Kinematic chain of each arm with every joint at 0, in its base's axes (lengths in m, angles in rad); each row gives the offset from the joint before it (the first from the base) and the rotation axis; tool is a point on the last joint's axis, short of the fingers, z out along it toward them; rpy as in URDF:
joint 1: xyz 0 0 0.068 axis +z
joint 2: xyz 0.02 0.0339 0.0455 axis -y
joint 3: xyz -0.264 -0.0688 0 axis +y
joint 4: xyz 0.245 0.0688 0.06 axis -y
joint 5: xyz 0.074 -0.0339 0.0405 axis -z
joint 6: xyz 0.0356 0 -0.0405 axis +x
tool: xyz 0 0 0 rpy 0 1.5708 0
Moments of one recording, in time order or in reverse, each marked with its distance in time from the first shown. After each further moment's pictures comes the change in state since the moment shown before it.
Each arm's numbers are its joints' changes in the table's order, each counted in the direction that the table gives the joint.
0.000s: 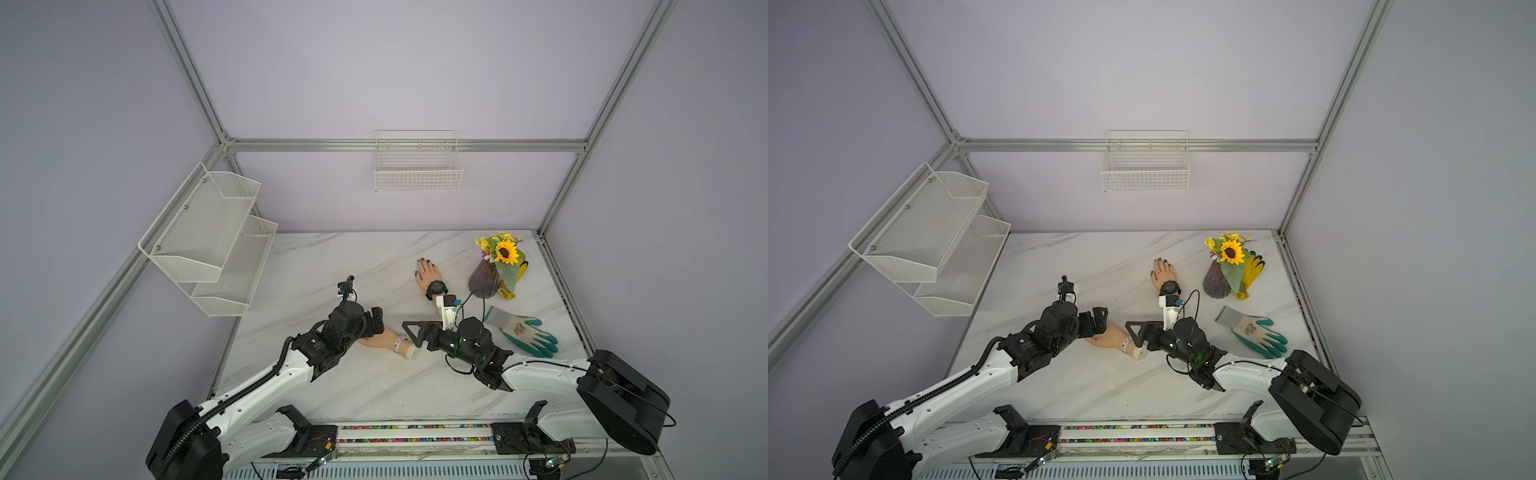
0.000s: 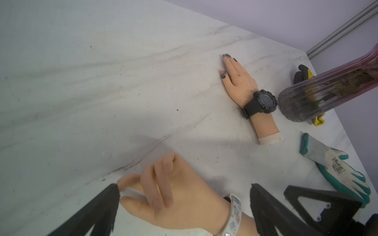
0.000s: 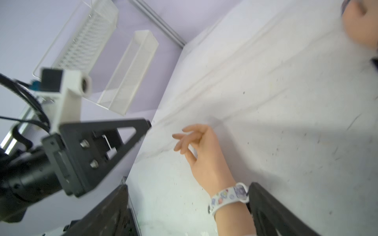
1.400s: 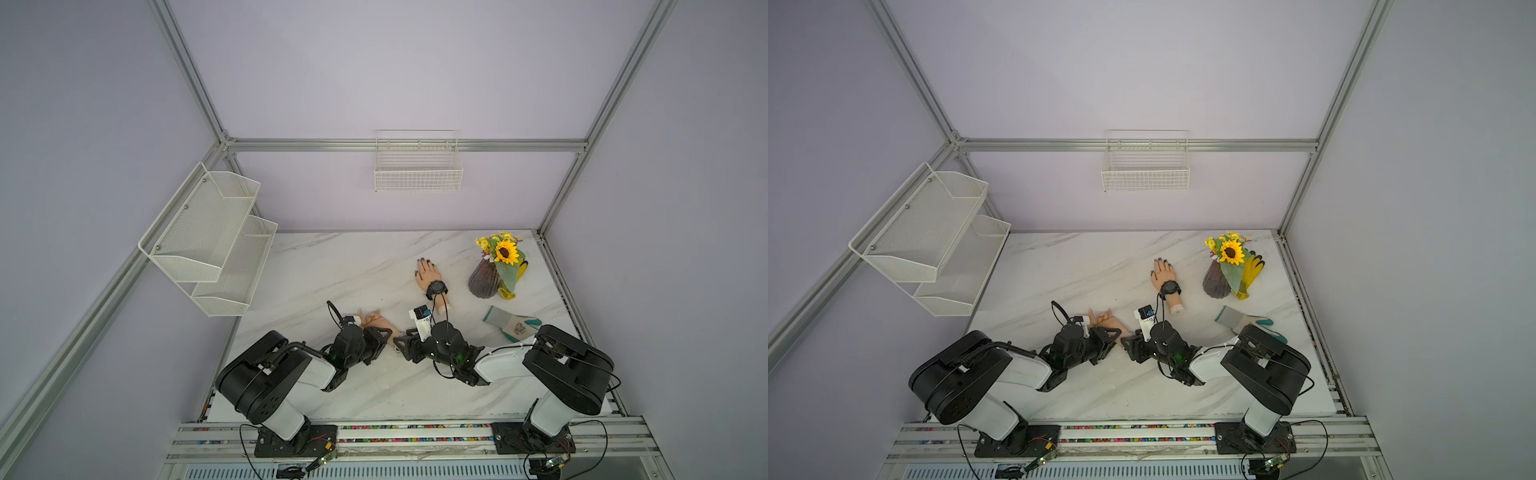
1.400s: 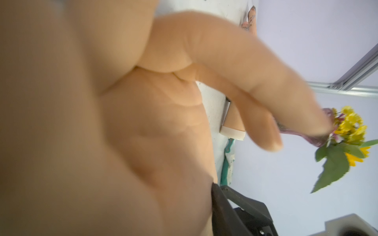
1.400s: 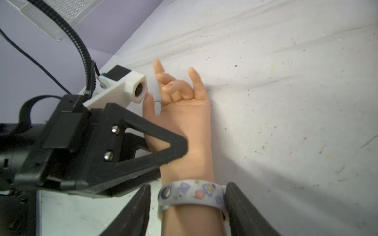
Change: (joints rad) left arm 0.097 -0.502 0.317 0.942 0.423 -0.703; right arm 0.087 -0.369 -0.095 0.035 -0.012 -0.323
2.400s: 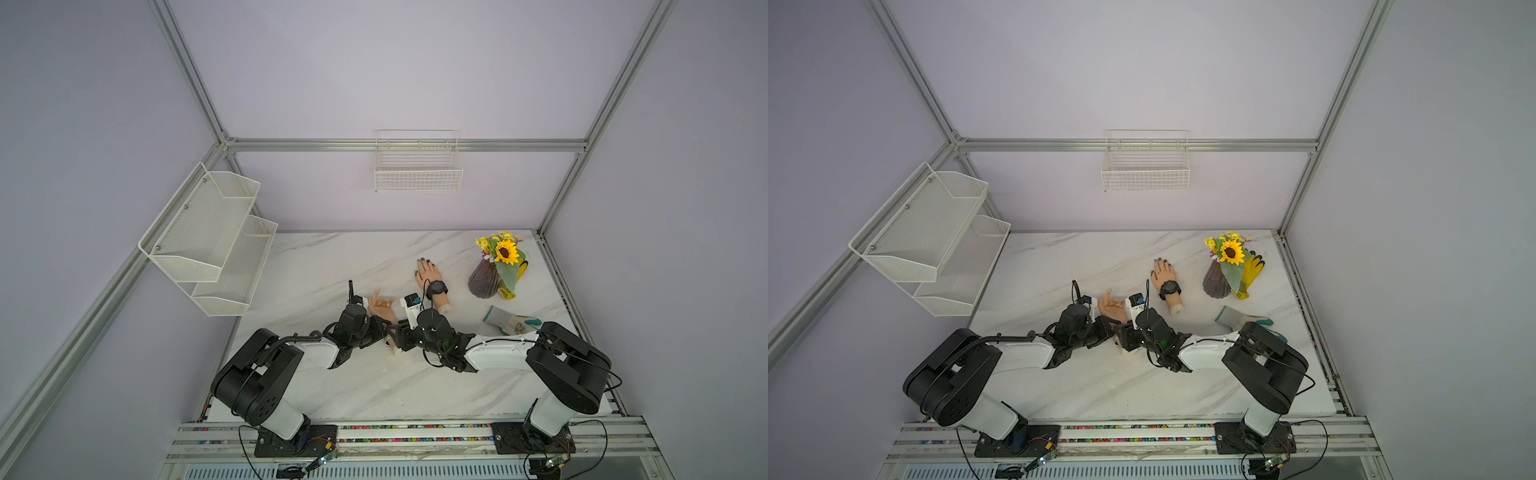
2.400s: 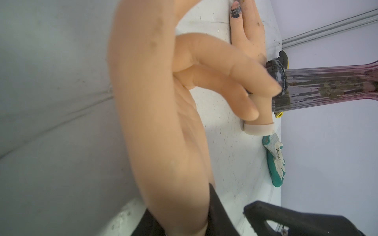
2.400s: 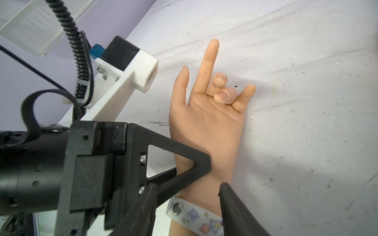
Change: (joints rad) left arm 0.059 0.000 -0.176 -0.299 0.053 0.441; right arm 0.011 -0.017 -0.204 -0.253 0.085 0.016
